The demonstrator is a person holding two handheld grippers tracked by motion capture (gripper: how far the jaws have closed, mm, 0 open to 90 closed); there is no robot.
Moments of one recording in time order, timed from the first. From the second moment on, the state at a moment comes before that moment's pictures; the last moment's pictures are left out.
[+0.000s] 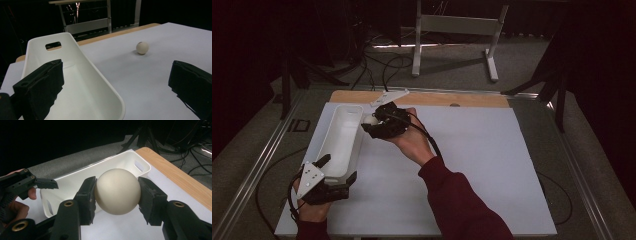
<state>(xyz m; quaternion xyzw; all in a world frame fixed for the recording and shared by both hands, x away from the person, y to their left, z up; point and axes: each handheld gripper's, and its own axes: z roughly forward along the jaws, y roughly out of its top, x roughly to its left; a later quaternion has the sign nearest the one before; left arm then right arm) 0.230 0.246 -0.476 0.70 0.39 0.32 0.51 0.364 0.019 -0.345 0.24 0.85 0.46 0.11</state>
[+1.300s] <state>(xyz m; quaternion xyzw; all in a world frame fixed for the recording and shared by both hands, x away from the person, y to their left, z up) 0.230 0.245 -0.476 0.70 0.39 0.32 0.51 0.362 0.050 -0.365 0.25 0.84 0.47 0.11</state>
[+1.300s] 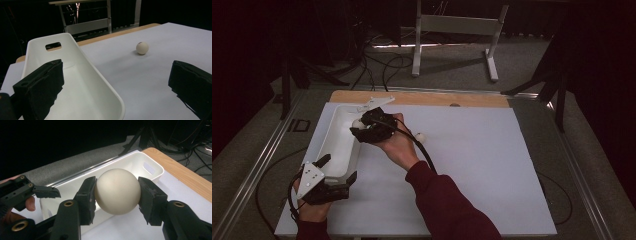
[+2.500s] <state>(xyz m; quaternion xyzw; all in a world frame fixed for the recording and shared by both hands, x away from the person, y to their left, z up) 0.228 0.247 -0.474 0.69 0.39 0.32 0.51 0.365 0.086 -0.370 0.24 0.85 0.46 0.10</state>
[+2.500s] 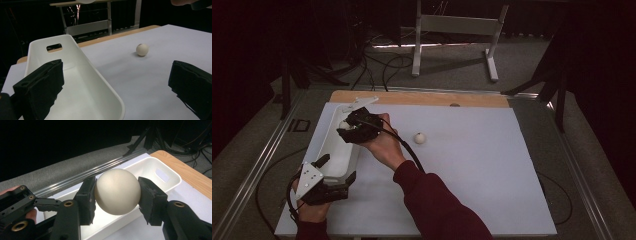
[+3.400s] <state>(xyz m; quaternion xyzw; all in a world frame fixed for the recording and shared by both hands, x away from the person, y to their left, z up) 0.228 0.244 -0.472 0.70 0.38 0.33 0.51 0.360 0.115 -0.377 0.21 0.85 0.47 0.10</state>
